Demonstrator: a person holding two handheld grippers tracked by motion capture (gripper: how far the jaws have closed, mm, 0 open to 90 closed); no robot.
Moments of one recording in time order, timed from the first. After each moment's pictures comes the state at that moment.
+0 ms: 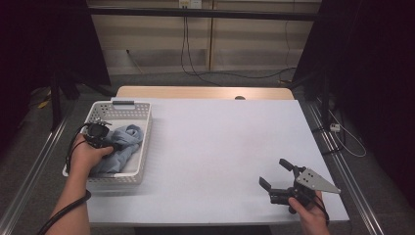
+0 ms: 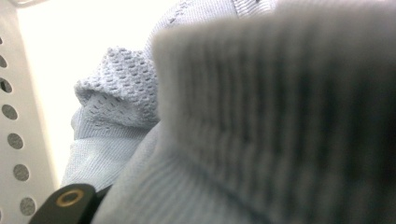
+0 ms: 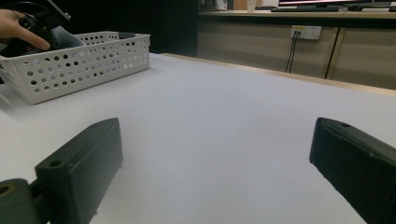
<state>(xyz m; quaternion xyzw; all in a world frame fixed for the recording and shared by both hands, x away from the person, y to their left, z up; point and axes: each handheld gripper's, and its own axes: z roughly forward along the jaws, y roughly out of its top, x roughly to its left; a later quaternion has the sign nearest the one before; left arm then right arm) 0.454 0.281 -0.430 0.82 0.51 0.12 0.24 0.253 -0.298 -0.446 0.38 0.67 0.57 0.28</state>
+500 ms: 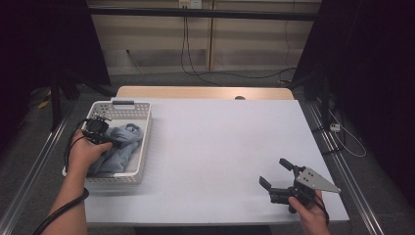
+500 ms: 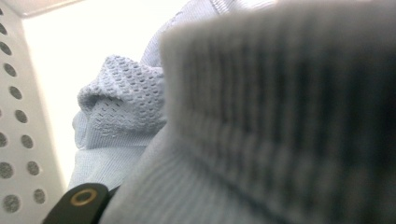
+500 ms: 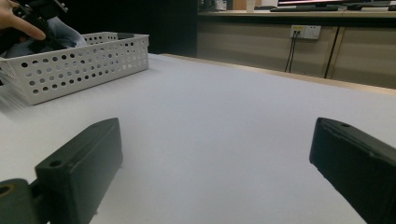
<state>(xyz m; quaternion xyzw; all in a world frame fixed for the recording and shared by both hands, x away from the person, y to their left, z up) 0.455 0.276 -0.407 0.82 0.52 0.10 0.24 0.254 -0.299 -0.446 0.38 0.67 0.57 0.28</state>
